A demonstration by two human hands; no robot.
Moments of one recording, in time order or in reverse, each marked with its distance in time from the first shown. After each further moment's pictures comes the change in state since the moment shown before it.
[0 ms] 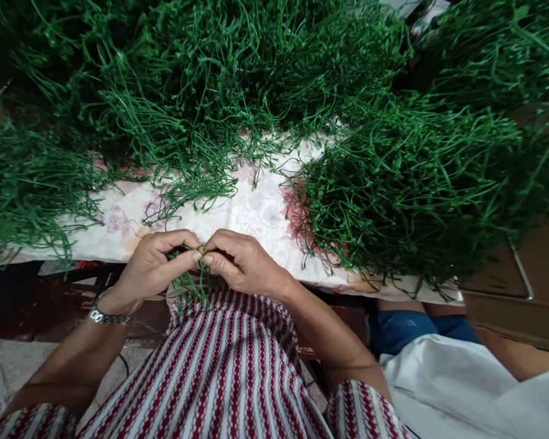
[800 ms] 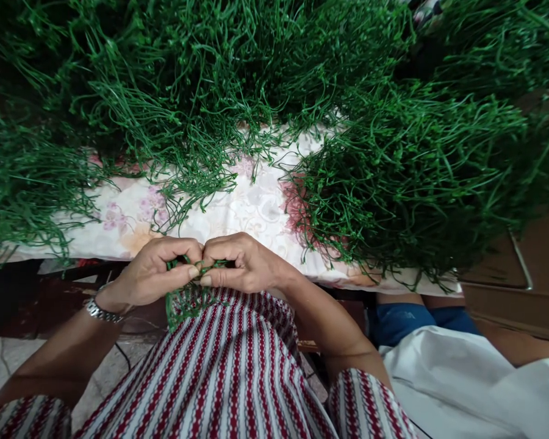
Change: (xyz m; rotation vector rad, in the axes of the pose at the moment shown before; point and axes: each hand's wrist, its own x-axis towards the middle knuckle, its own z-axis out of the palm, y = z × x) left_hand -0.004 0.007 -0.004 -0.158 -0.263 0.003; right_hand 0.002 0.001 -0.005 0.378 -0.179 -0.065
